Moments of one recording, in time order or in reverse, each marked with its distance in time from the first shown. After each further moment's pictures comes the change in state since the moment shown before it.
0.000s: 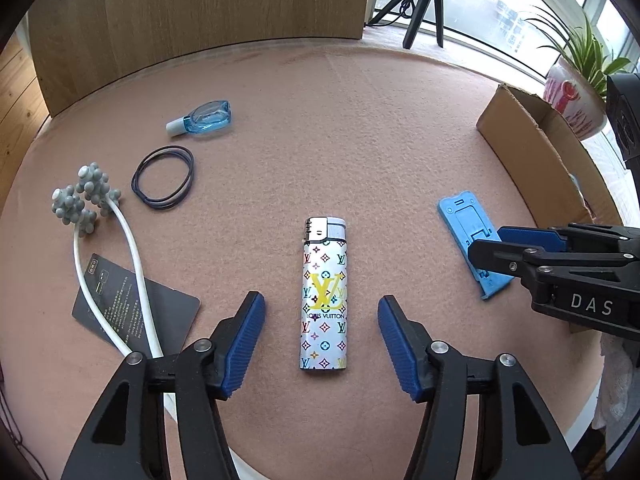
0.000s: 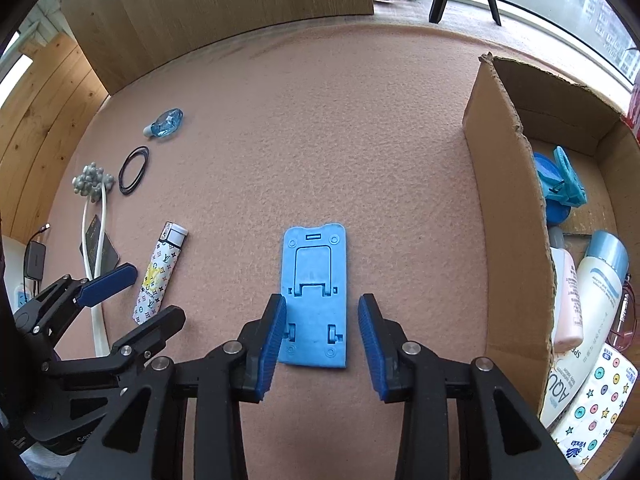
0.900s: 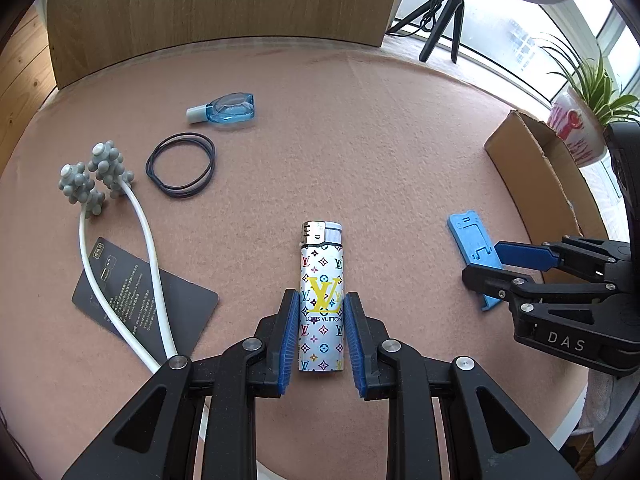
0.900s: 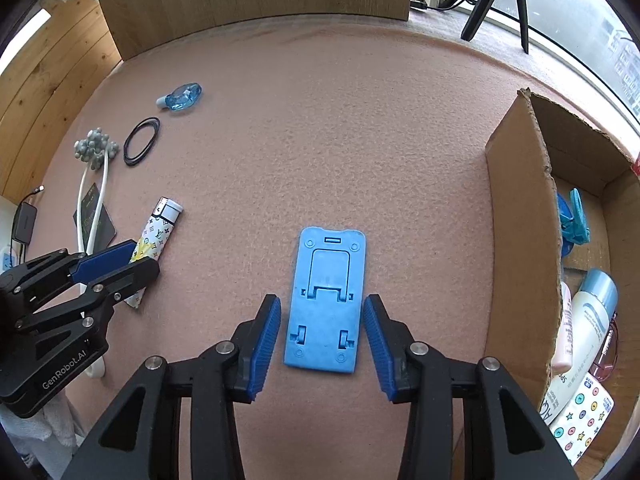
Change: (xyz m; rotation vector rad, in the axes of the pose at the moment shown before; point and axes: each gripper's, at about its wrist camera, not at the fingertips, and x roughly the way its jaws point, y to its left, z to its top) left arm -0.007 0.023 -0.001 -0.080 0.005 -0.056; right arm 0.011 0.029 0.003 -0.144 0.039 -0.077
